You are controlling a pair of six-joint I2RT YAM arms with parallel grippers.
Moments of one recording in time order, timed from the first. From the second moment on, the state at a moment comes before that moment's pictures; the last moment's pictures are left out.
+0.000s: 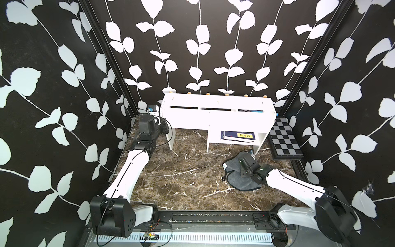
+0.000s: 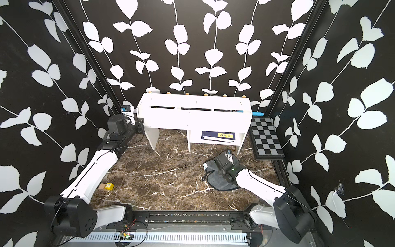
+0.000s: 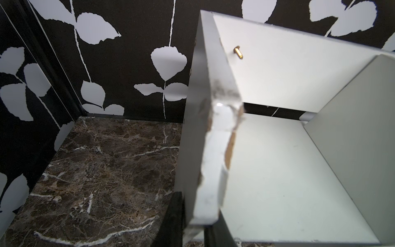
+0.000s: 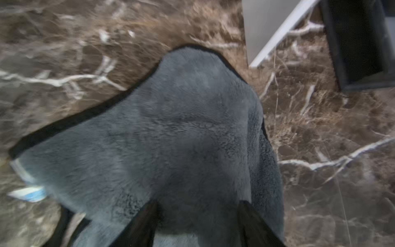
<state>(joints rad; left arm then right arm) -0.14 1.25 1.08 -0.14 0.07 -0.17 0.60 1.23 0.58 -0.46 0.37 0.60</state>
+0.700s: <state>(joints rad) -0.14 1.25 1.08 -0.14 0.07 -0.17 0.60 1.09 1.41 -0.56 0.42 0.19</state>
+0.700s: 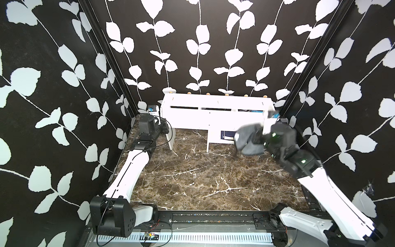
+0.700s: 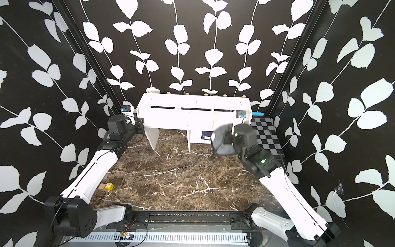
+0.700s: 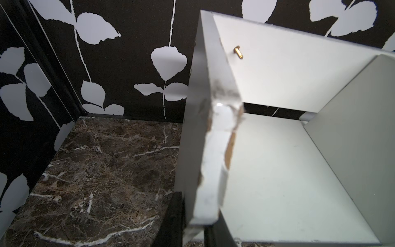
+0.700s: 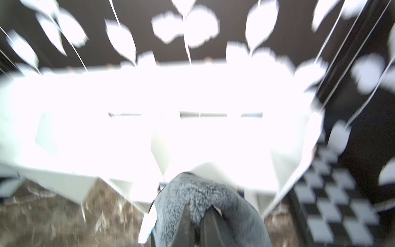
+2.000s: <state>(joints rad) -0.14 1.25 1.08 -0.14 0.06 -0.17 0.39 1.48 1.55 -0.58 0.39 0.20</state>
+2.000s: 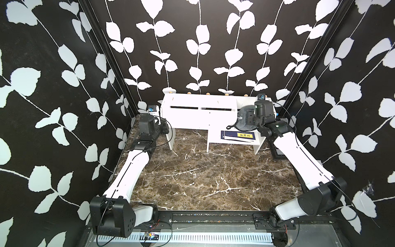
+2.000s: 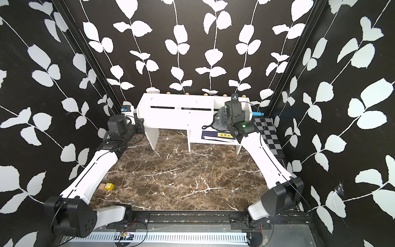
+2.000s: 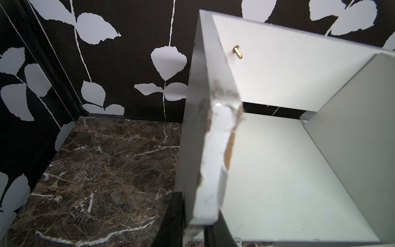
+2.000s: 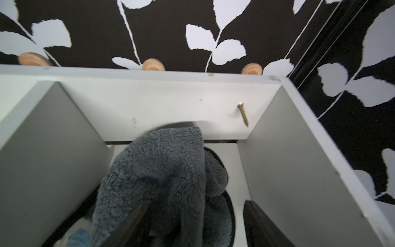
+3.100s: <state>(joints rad) -0.14 1.25 1.08 -0.14 0.06 -0.16 0.37 1.59 1.55 -0.54 0.14 0.23</state>
